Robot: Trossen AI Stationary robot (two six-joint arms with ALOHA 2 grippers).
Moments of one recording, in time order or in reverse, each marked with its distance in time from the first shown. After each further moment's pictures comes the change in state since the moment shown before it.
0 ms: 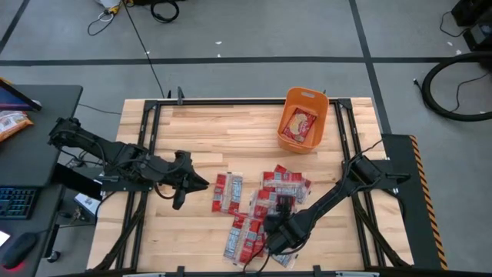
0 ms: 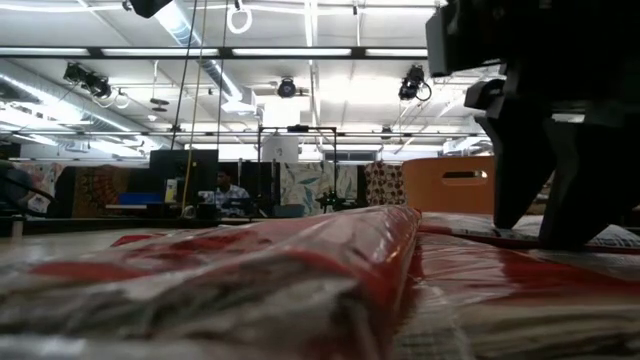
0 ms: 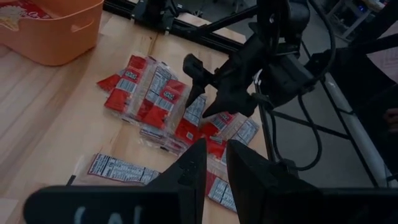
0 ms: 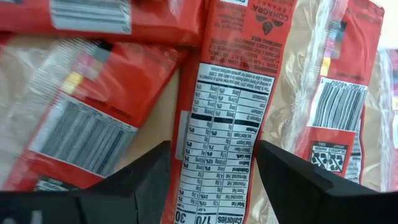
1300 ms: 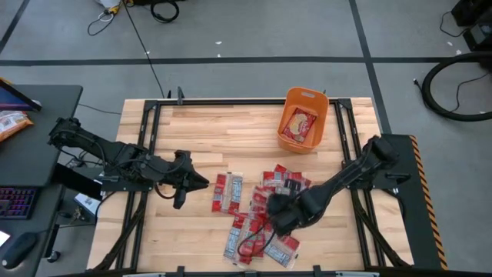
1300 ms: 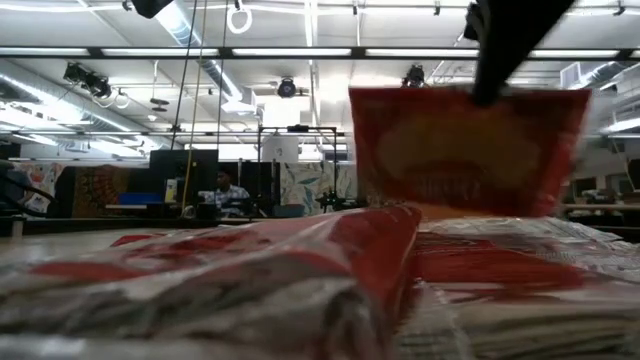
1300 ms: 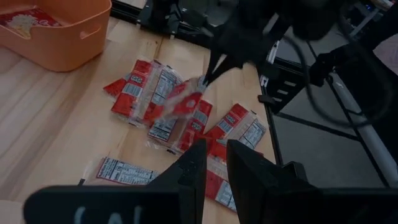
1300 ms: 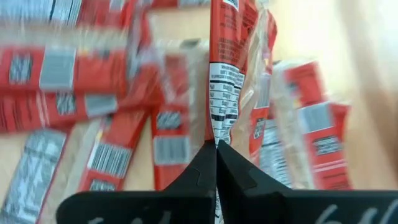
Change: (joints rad) left arm 0.001 0.000 0.000 0.002 -0.027 0.026; right arm -0.083 -0.295 -0.004 -0.060 -0.006 0.112
